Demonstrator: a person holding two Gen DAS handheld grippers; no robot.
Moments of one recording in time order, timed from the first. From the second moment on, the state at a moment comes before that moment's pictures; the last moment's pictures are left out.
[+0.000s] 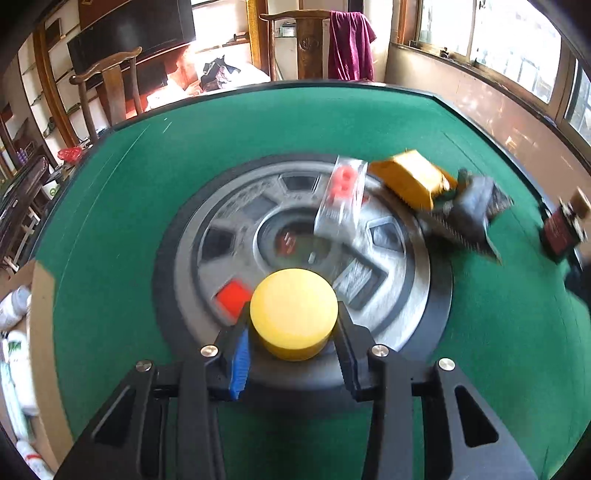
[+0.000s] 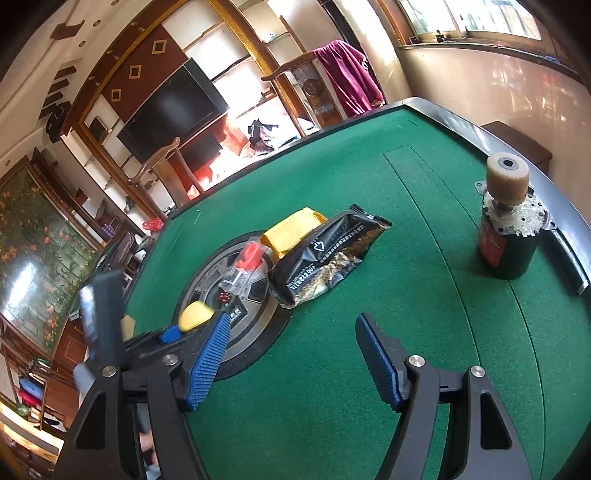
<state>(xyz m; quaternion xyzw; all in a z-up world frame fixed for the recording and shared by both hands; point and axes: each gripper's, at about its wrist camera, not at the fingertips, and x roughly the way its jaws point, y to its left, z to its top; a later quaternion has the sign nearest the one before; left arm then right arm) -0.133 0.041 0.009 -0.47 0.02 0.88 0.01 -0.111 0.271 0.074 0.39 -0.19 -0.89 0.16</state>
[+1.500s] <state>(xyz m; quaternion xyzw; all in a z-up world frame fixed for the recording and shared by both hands) -0.072 0.011 0.009 -0.46 0.02 0.89 0.02 -0.173 0.225 0.039 0.48 -0.01 -0.87 0.10</state>
